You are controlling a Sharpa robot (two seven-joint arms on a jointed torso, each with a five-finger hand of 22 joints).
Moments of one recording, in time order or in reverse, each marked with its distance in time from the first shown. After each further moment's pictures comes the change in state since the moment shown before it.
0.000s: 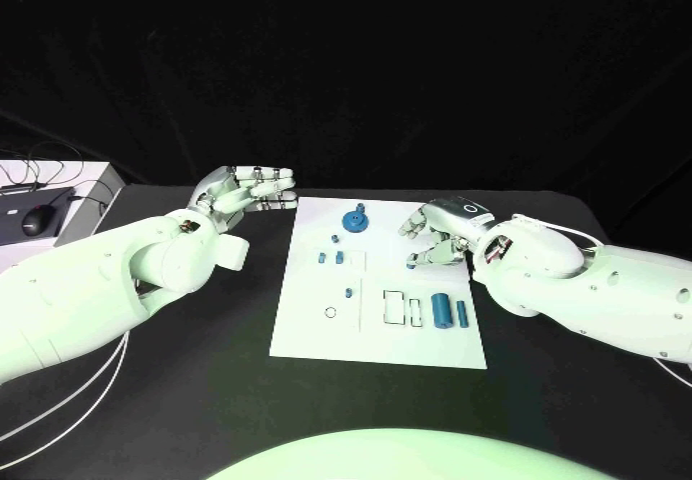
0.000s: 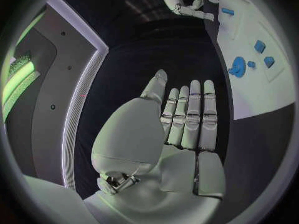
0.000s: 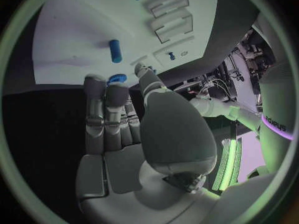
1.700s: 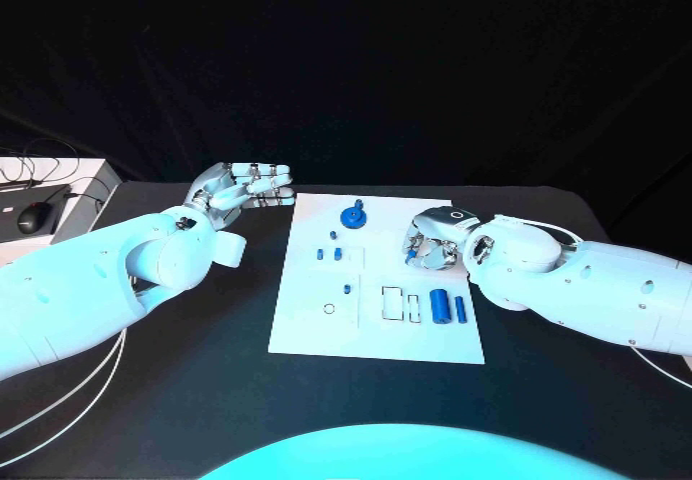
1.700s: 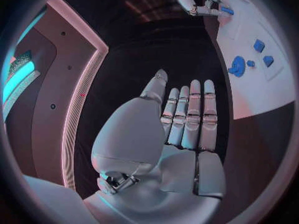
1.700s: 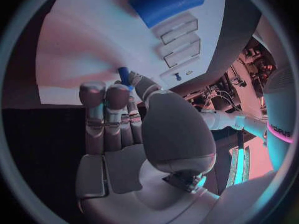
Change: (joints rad) left arm 0.000 0.000 0.000 -0.004 0.000 0.004 0.000; left_hand 0.000 0.000 0.000 0.000 0.000 0.000 0.000 0.000 0.000 -0.004 0.004 0.000 0.000 0.000 0.000 0.000 0.000 0.000 0.000 0.000 0.000 -0.006; right arm -0.020 0.065 -0.008 -0.098 -0.019 0.129 -0.012; right_hand -0.023 0.067 0.290 -0.061 -0.066 0.169 -0.027 0.000 0.003 0.149 -0.038 -0.010 -0.003 0.001 -0.021 0.018 0.011 -0.002 -0.001 -0.013 0.189 0.000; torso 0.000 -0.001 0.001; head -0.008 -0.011
